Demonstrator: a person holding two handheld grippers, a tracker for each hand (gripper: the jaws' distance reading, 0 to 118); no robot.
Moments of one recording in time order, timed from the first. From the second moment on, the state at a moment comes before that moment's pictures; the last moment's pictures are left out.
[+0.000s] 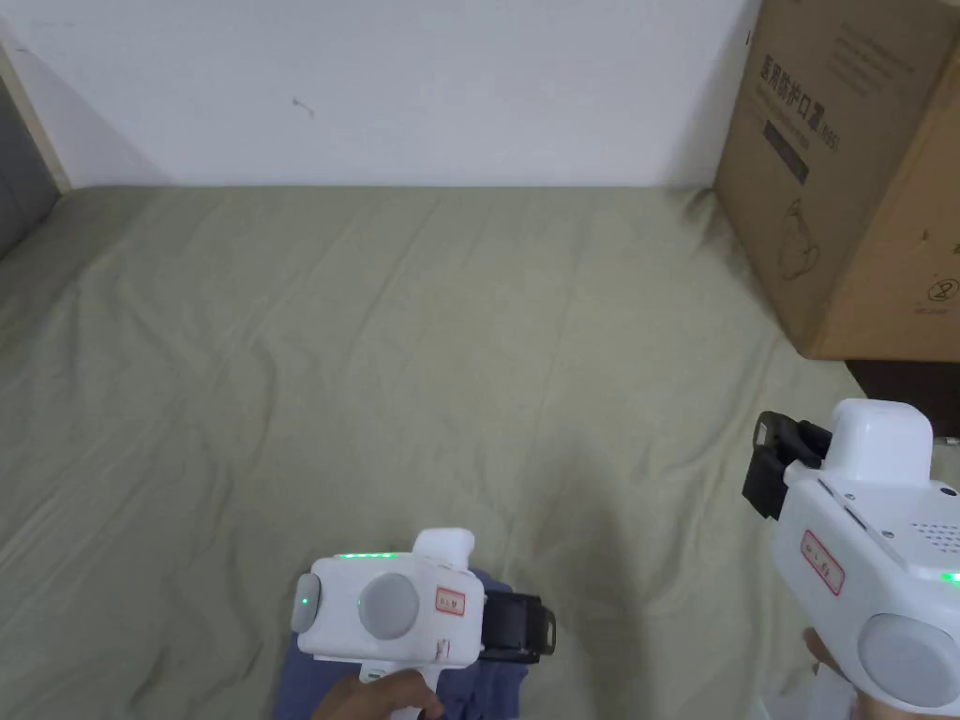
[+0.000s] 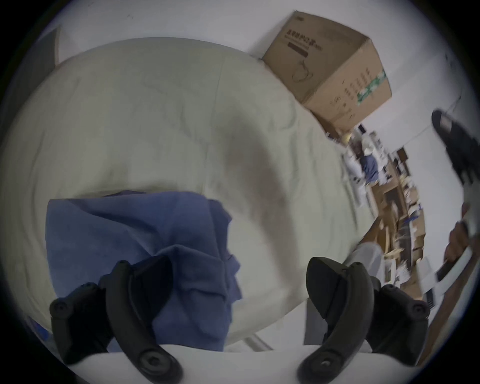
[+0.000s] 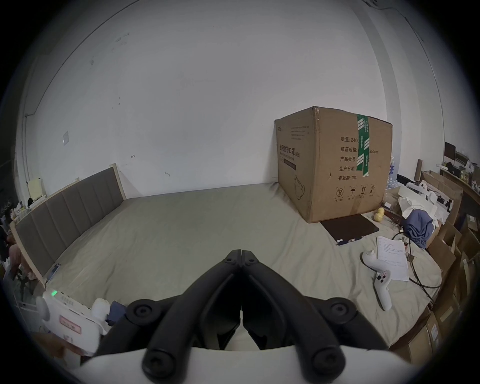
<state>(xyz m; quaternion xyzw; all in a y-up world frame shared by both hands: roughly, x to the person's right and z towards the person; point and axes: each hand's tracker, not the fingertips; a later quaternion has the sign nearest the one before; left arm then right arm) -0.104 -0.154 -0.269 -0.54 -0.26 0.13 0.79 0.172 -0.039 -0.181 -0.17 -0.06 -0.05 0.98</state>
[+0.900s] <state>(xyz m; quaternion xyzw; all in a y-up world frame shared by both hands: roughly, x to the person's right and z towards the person) -0.158 -0.162 -0.222 -0.38 -0.17 0.01 0.91 0.157 -0.037 -0.180 -0.17 -0.04 -0.05 0.98</state>
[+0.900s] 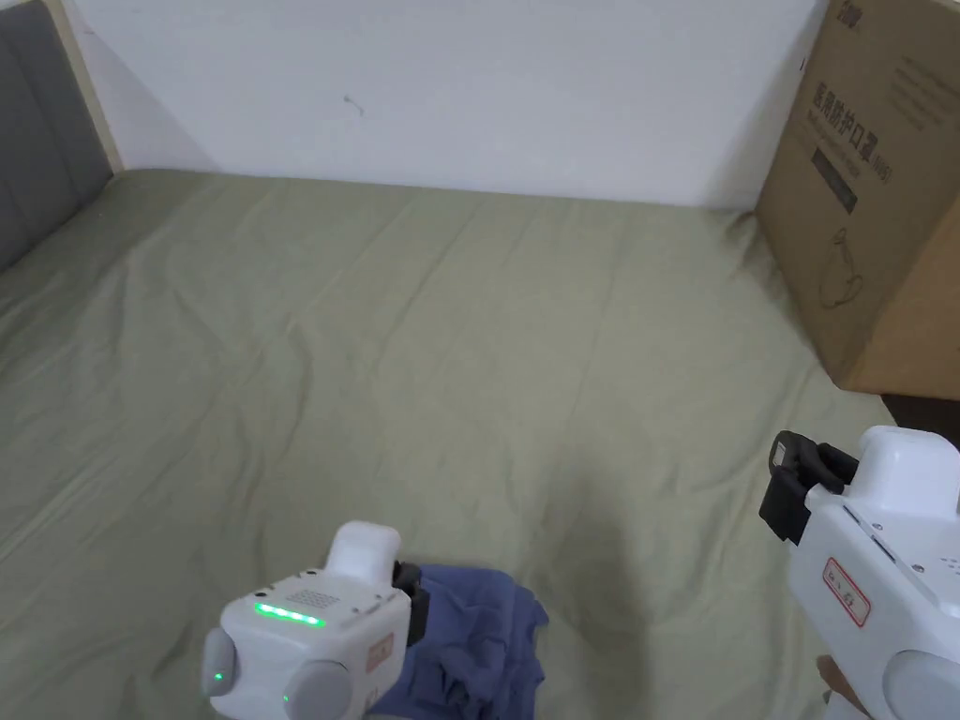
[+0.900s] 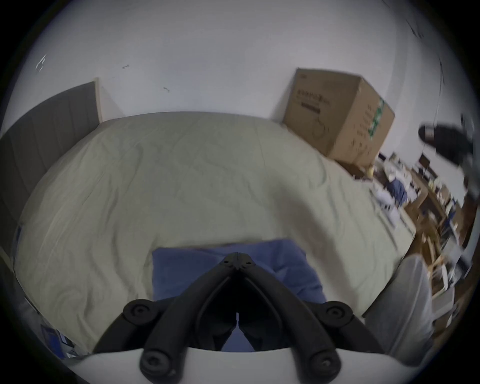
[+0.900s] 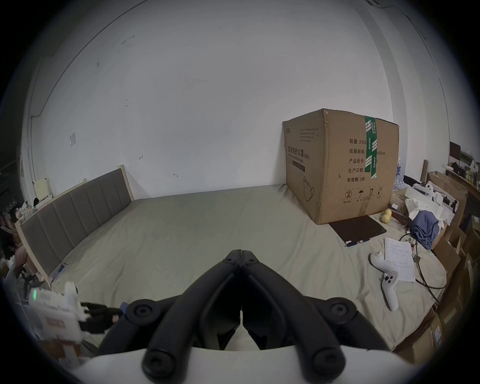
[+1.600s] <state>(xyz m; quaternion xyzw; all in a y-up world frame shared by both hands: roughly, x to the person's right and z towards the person) -0.098 -0.193 -0.200 -0.36 -0.20 0.00 0.91 0.170 -0.033 -0.172 -0.17 -0.07 -0.04 0.98</state>
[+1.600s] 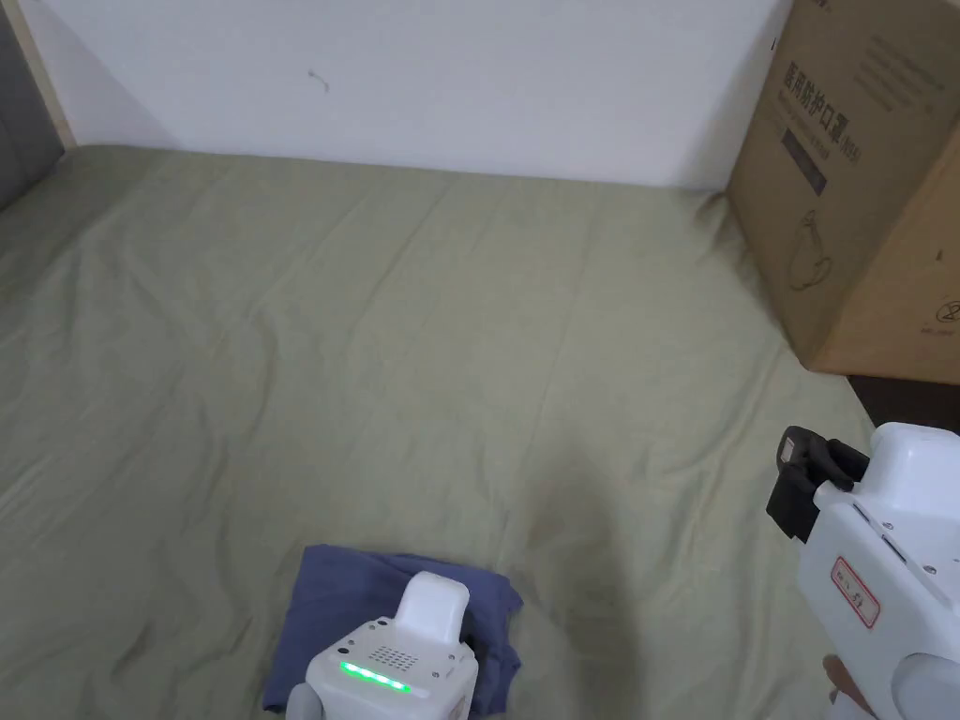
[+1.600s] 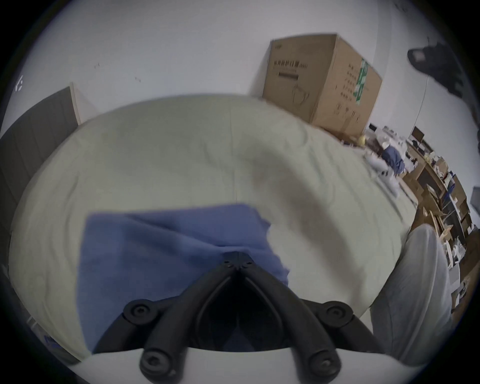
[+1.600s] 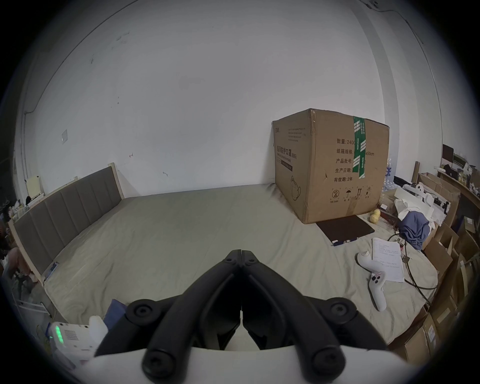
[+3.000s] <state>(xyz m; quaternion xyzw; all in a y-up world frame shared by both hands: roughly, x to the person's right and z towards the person) -0.271 0.004 -0.212 -0.07 -0.03 0.00 1.00 0.073 -0.016 -0.184 -0.11 -0.01 -0.02 0.99</state>
